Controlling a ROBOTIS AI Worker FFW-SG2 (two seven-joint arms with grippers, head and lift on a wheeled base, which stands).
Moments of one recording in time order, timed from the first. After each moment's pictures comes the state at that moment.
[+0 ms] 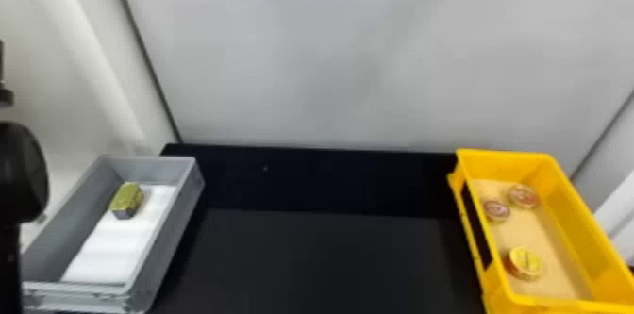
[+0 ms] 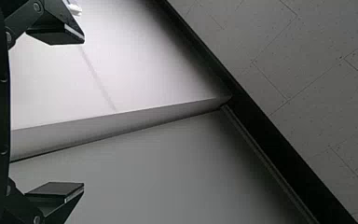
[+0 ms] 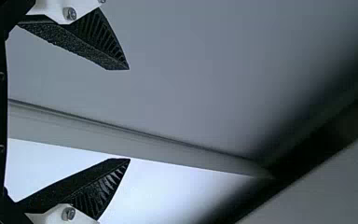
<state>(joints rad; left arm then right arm) -0.28 0.24 0.13 -2.33 -0.33 0.25 0.26 -0.29 -0.35 -0.16 -2.33 0.32 0.57 -0.24</state>
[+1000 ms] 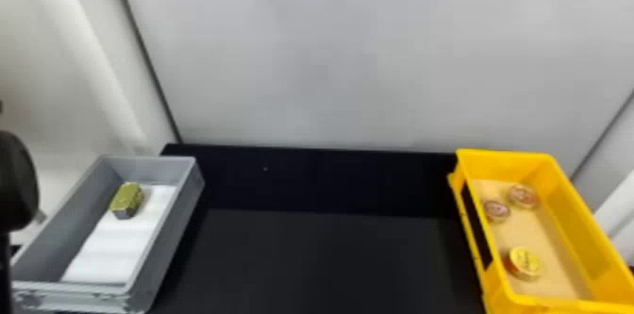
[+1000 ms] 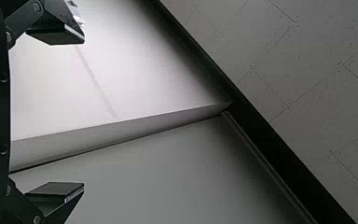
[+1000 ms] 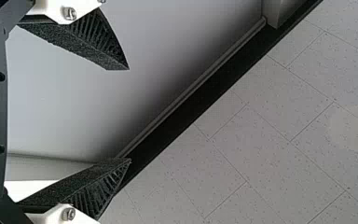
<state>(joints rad) -0.25 0.25 0.17 -2.33 -0.31 0.22 0.27 -0.44 -0.41 0.00 -2.31 0.50 0.14 -0.23</state>
